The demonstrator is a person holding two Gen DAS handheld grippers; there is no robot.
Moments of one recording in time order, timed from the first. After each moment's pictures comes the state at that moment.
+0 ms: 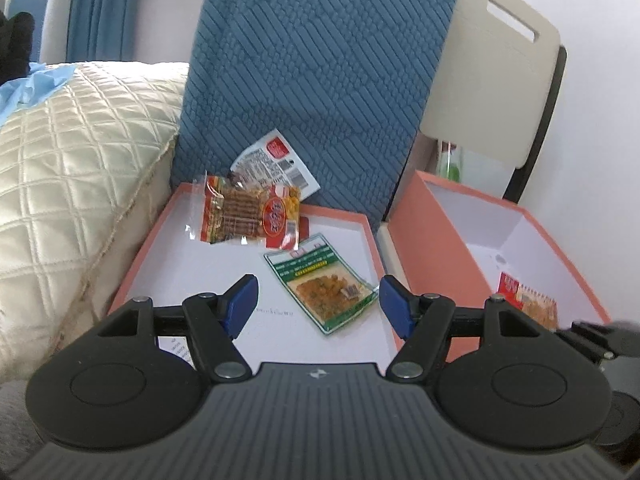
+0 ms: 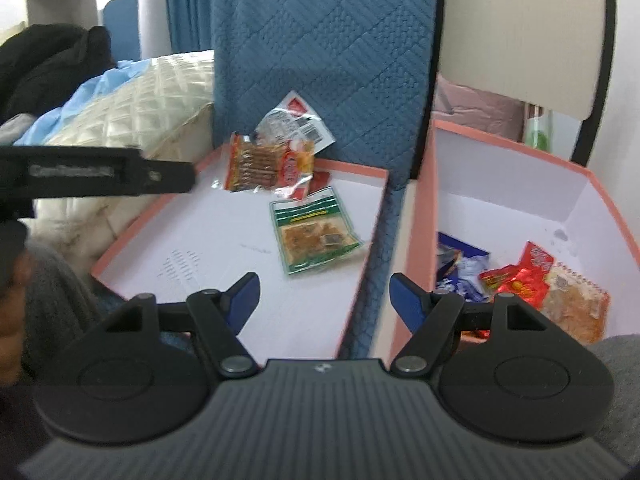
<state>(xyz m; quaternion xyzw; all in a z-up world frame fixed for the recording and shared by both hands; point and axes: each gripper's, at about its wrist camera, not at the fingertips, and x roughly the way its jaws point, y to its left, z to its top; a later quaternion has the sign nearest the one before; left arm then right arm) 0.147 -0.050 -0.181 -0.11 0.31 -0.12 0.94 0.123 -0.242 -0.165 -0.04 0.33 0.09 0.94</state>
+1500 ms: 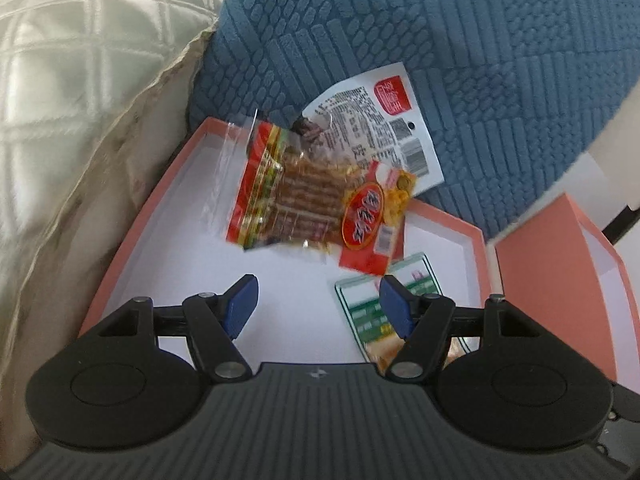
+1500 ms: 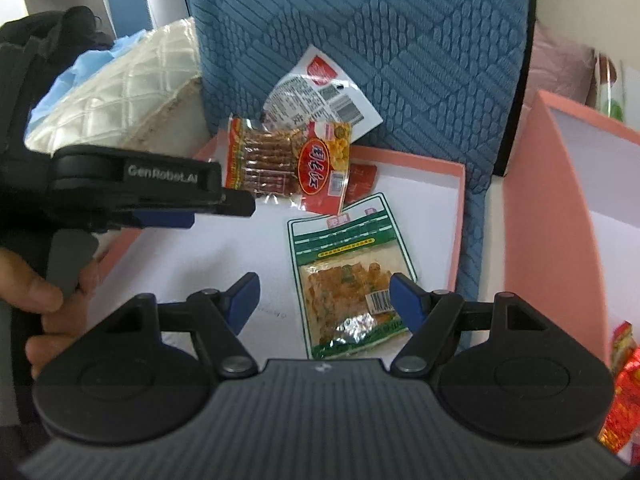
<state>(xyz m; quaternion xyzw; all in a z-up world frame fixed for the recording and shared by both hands) 0.360 -0.008 -0.270 -0.19 0.45 -0.06 0.87 0.283 -0.210 -0.224 -0.01 0.40 0.14 0.91</state>
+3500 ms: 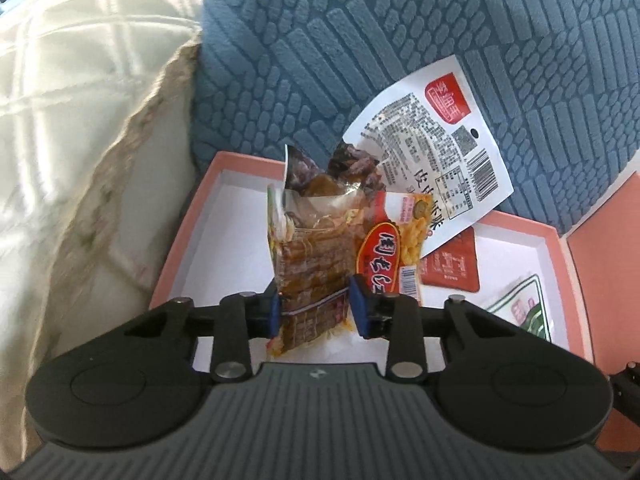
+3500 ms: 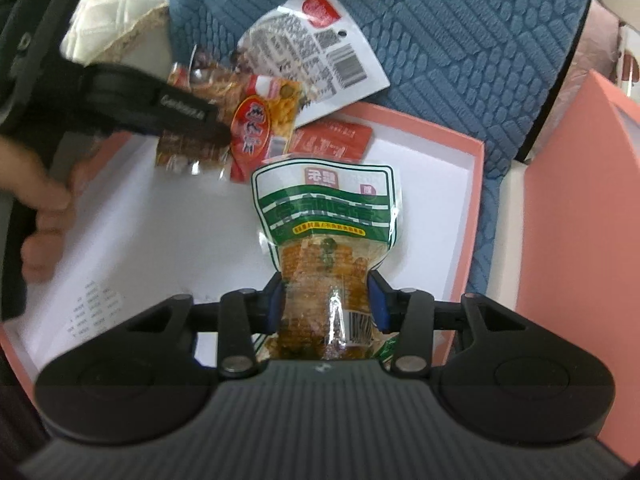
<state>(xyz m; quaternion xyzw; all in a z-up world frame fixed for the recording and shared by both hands) 0.396 0.000 -0.298 -0.10 0.45 -0.04 0.89 0.319 -0.194 -0.252 -0.08 0.45 0.13 0.88</state>
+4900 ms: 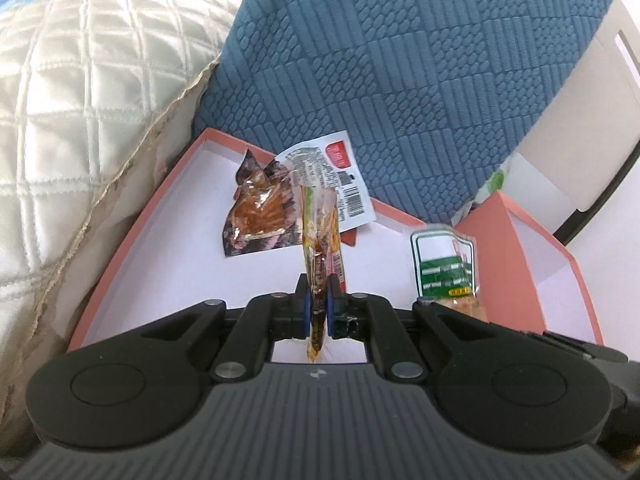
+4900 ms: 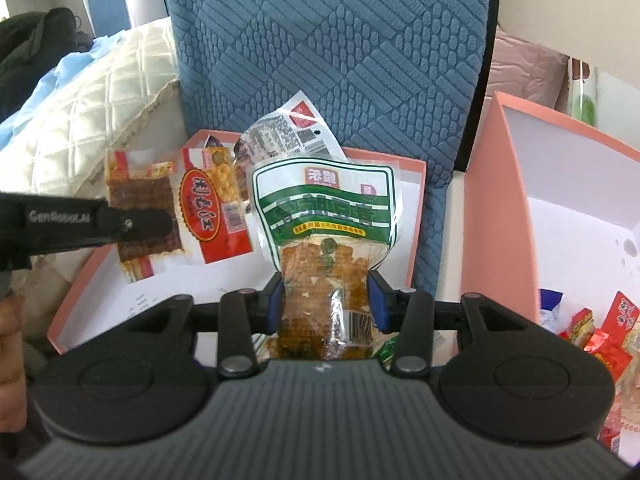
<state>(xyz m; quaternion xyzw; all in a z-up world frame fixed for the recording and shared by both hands) 0.270 -0.002 -0.242 -0.22 0.38 -0.09 0.89 0.252 -0.208 -0.202 -0.02 0.40 0.10 0.91</state>
